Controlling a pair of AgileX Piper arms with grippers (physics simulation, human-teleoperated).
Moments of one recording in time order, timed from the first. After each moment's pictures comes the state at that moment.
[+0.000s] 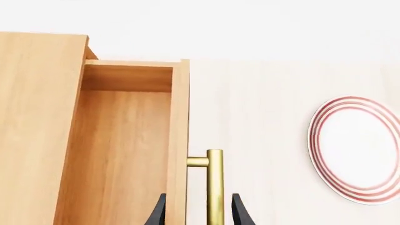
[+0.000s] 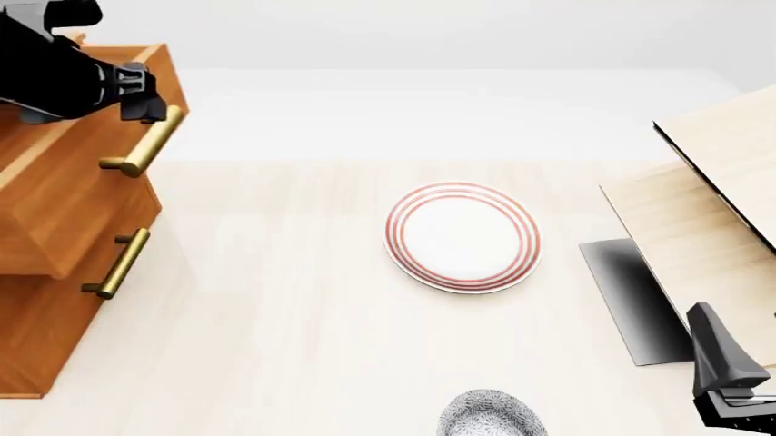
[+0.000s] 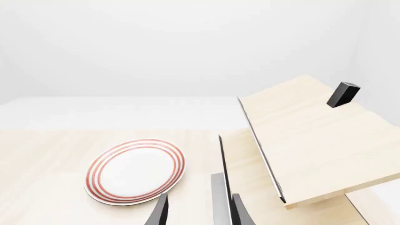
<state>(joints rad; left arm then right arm) -0.03 1.41 -1.42 0.87 -0.06 0.00 0.01 0.00 0.00 0.00</state>
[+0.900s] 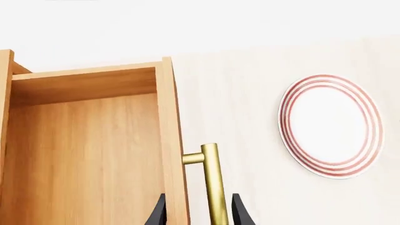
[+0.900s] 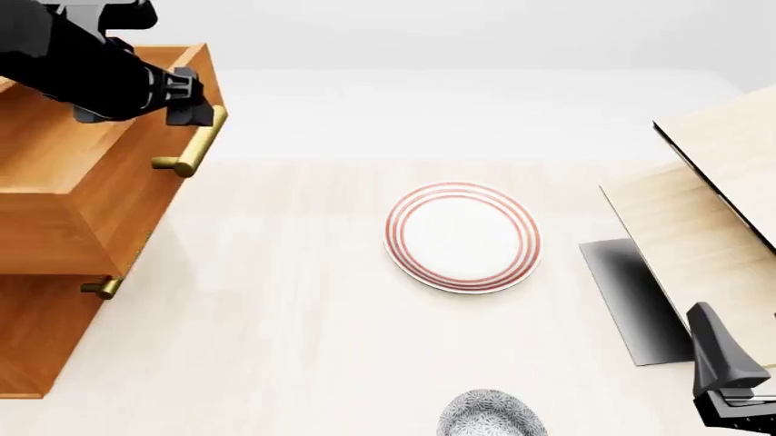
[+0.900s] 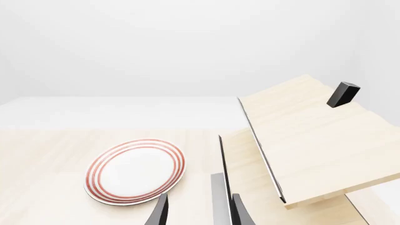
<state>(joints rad) -0.17 1.42 -1.44 0.89 -0.06 0.00 0.01 0.00 0.00 0.00</state>
